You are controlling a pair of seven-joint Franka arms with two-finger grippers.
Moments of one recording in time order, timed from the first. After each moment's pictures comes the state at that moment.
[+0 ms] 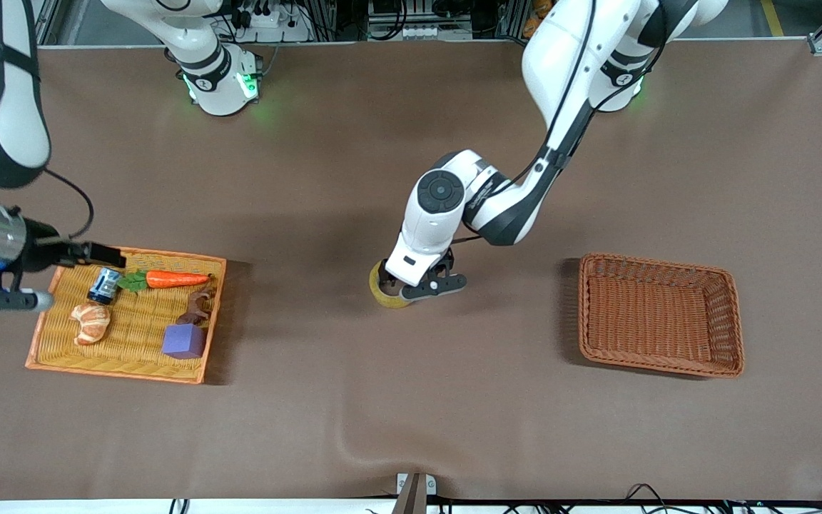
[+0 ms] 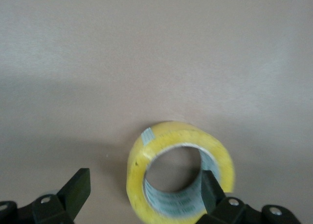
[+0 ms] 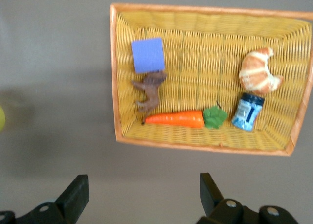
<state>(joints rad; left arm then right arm) -0.68 0.82 -0.10 -1.39 0.05 2.37 -0.99 -0.03 0.20 -0.01 -1.60 0.07 1.65 -0.04</state>
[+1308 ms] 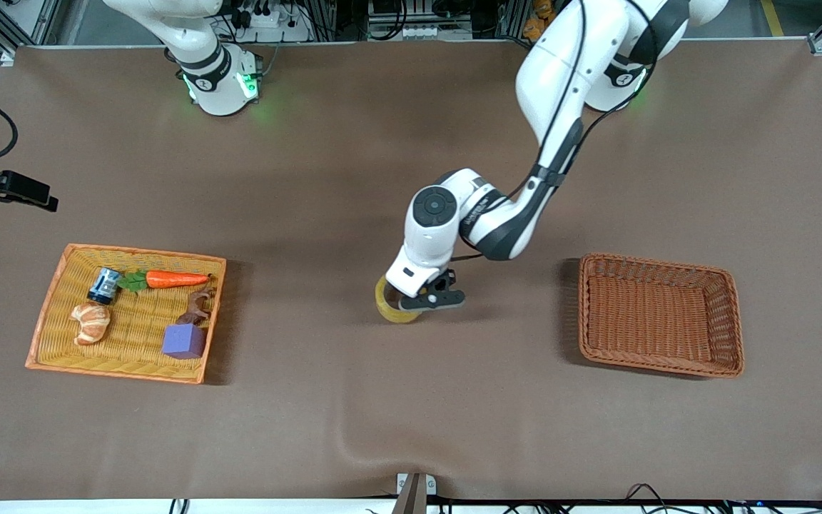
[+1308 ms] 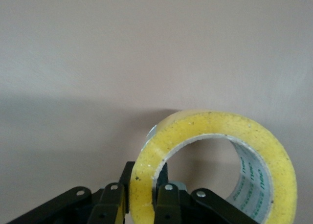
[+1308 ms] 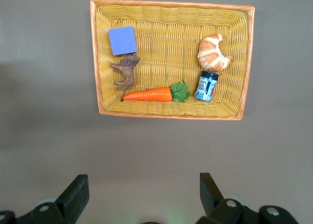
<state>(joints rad) -0.63 0.82 -0.08 -1.33 0.13 2.30 -0.93 -0.09 0.10 0.00 -1.48 0.00 1.45 -0.04</state>
